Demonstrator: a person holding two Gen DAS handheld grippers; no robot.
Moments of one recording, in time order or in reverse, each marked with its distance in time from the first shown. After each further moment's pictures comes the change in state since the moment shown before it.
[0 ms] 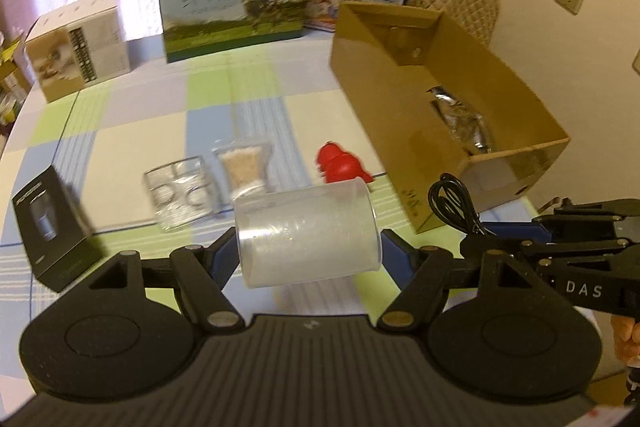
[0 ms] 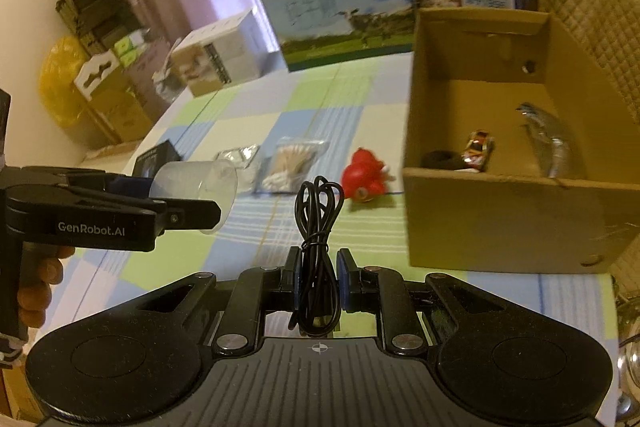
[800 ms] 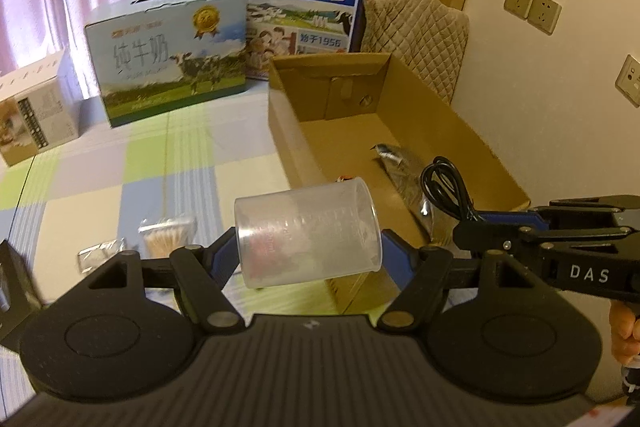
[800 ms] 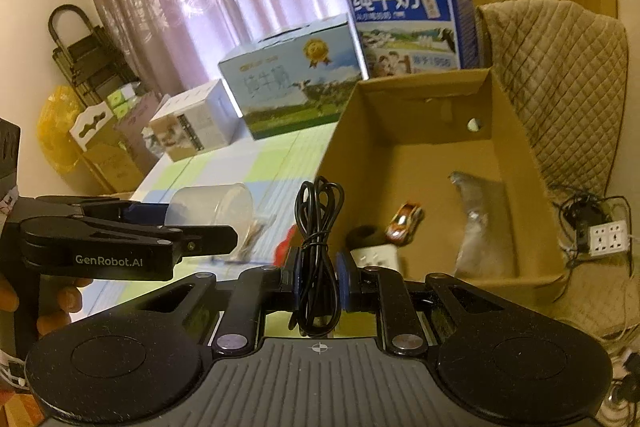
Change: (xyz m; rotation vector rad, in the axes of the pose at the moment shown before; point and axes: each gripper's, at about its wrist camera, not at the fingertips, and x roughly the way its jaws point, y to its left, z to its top) left arm 0.024 -0.088 0.057 0.046 -0.089 -0.024; right arm -0.051 -0.083 0.048 0.016 -0.130 -0.002
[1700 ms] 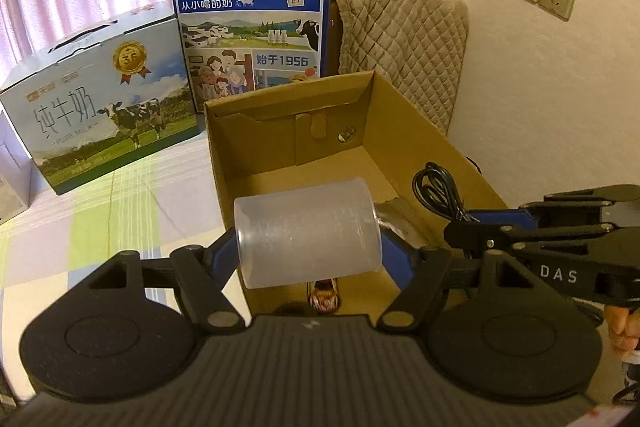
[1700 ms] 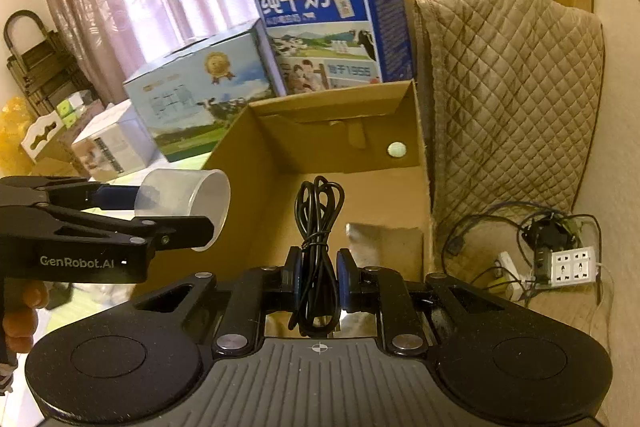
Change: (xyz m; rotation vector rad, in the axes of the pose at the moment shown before) left arm 0.117 -0.048 0.081 0.089 0.013 0.021; right arm 0.064 -0.115 0.058 0.015 0.027 -0.094
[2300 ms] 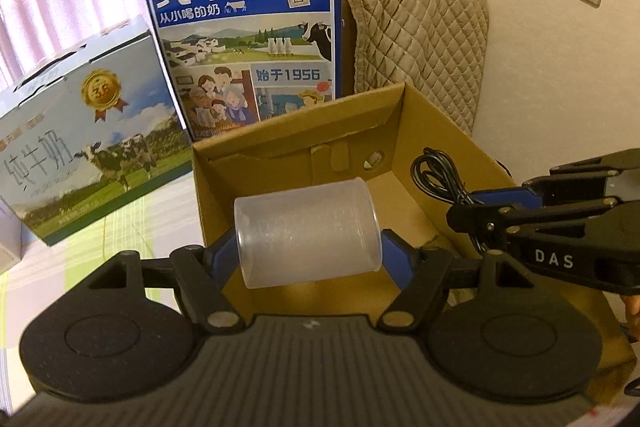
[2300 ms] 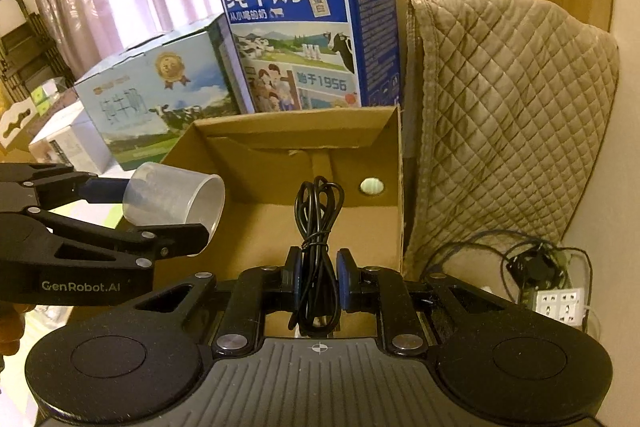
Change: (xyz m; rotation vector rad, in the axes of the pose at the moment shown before) left arm 0.071 0.007 0.043 0.071 0.002 0.043; right arm 0.068 -0.027 0.050 -0.056 0.026 -0.064
